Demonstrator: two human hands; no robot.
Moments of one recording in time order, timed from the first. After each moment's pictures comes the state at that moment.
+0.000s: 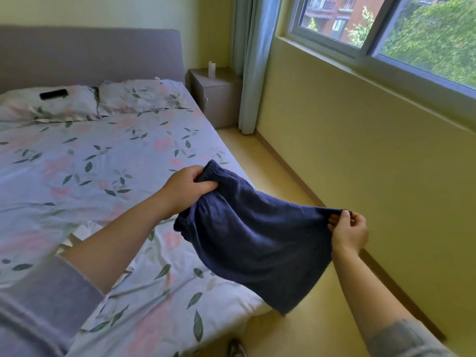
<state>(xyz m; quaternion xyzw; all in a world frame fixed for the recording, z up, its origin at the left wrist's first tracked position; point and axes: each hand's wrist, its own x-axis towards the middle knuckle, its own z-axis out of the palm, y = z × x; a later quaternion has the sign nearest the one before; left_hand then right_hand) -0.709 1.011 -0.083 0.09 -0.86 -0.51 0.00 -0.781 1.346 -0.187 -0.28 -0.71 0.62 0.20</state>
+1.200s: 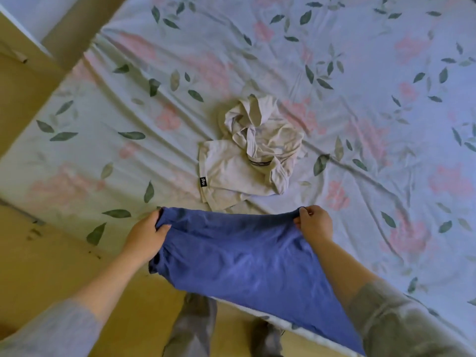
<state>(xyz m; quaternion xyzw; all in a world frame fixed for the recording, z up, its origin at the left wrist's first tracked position) -0.422 0.766 -0.502 0.61 -0.65 -0.45 -0.03 -0.761 0.914 -0.511 0.13 -0.90 0.23 -0.34</state>
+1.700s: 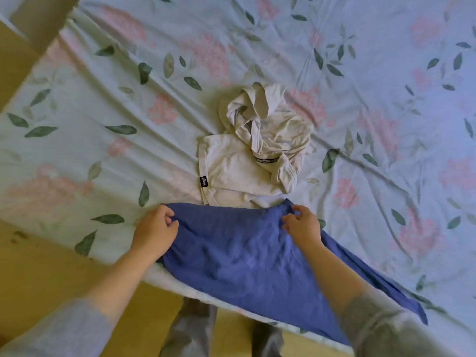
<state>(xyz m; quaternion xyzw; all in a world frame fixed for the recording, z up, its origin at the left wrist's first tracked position) -0.398 0.727 -0.581 0.66 -0.63 -0.41 -0.09 -0.693 0.857 -0.587 0.10 -0.88 0.20 -0.43</state>
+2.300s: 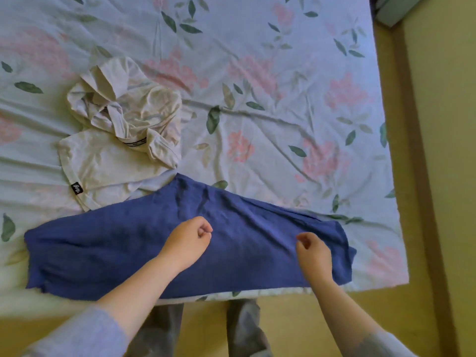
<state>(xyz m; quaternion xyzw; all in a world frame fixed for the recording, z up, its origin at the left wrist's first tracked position) -0.591 0.866 -0.560 0.43 -0.73 -0.51 -0.18 -0.768 1.094 -0.556 0.00 -0.94 0.17 -0.30</state>
